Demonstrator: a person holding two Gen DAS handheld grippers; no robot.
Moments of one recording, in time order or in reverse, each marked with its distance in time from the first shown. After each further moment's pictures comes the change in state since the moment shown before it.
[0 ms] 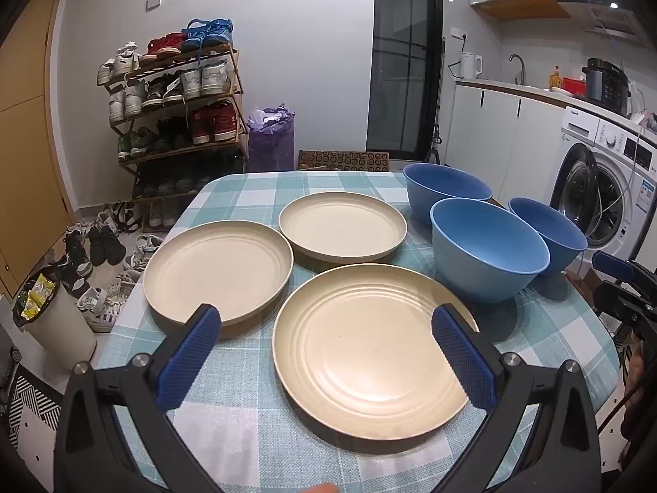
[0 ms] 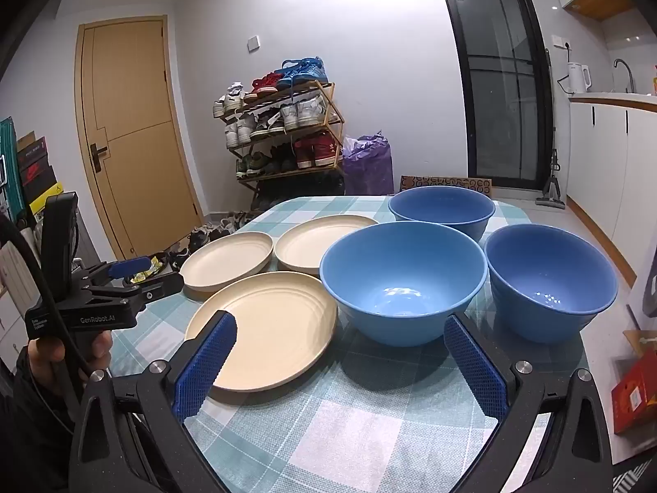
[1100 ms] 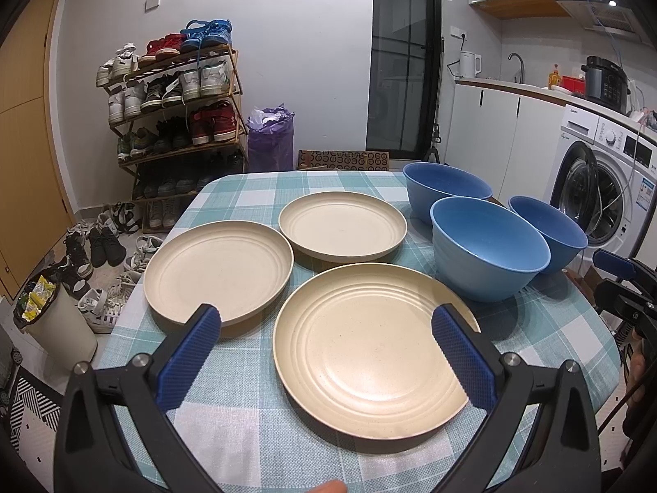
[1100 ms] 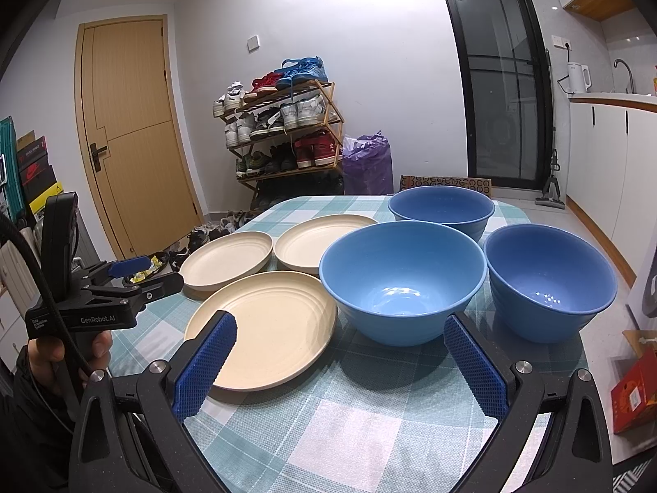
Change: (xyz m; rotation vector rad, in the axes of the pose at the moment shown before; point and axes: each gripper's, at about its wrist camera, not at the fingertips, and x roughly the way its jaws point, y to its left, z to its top) left arm 0.000 0.002 0.000 -0.002 -0.004 -0.002; right arm -0.002 0.001 0.000 0.002 -0.005 0.003
